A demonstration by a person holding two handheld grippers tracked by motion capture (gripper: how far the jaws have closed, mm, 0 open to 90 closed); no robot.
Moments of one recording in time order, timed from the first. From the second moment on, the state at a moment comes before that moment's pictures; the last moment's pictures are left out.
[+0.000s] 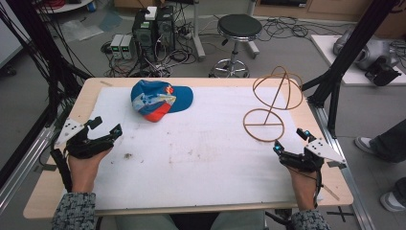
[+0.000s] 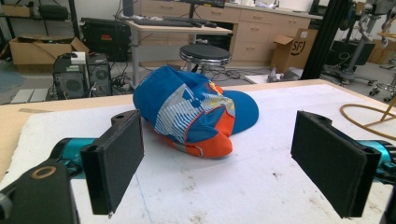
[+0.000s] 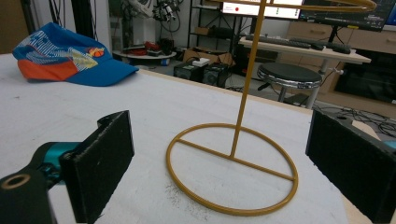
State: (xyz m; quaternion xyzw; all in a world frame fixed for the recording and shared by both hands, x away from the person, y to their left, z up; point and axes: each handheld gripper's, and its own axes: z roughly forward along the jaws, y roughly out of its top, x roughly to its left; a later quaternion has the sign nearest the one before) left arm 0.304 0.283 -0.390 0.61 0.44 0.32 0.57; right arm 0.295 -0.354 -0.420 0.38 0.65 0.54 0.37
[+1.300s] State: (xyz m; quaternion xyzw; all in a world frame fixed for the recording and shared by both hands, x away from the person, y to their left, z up) left arm 0.312 0.271 -0.355 0.64 0.42 0.33 0.56; right arm 0.294 -0.354 -0.420 0.38 0.64 0.54 0.38
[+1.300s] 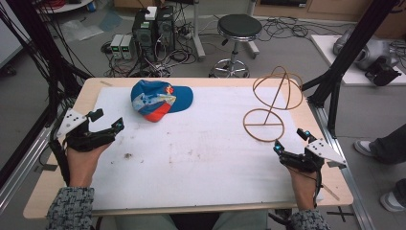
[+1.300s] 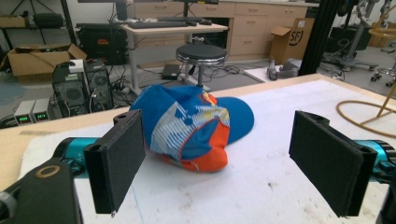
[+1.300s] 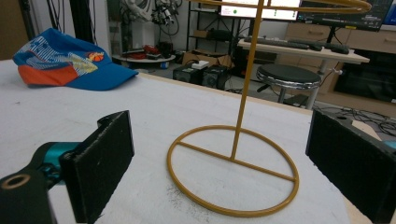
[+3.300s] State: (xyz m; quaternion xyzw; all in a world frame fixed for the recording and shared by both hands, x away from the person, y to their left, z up) left arm 0.493 0.230 -0.395 0.67 0.41 0.37 0.50; right arm 0.298 -0.357 -0.422 0.39 0.64 0.55 0.37
